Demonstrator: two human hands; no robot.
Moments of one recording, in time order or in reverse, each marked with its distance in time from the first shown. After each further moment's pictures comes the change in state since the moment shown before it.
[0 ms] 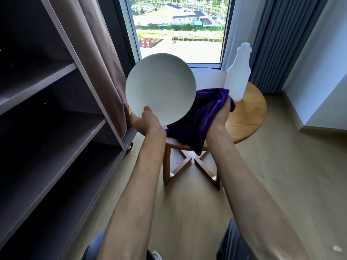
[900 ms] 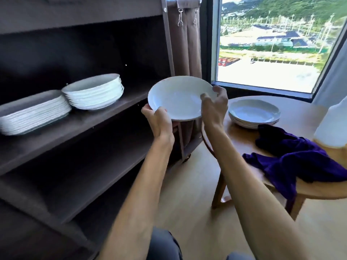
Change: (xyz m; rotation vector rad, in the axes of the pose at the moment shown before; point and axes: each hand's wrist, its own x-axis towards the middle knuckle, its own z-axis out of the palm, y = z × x) left_hand 0.024 0.163 -0.088 0.111 -0.016 0.302; right_hand -0.107 0.123 0.143 -0.922 -0.581 -0.192
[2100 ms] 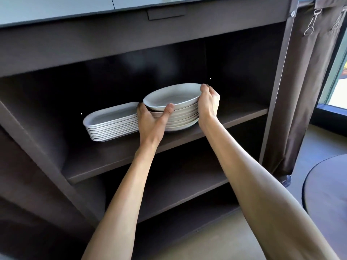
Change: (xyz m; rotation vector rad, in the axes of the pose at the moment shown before) left_hand 0.199 0.091 -0.156 0.723 0.357 0.538; right_hand 0.038 -0.015 0.313 0.355 -0.566 0.139
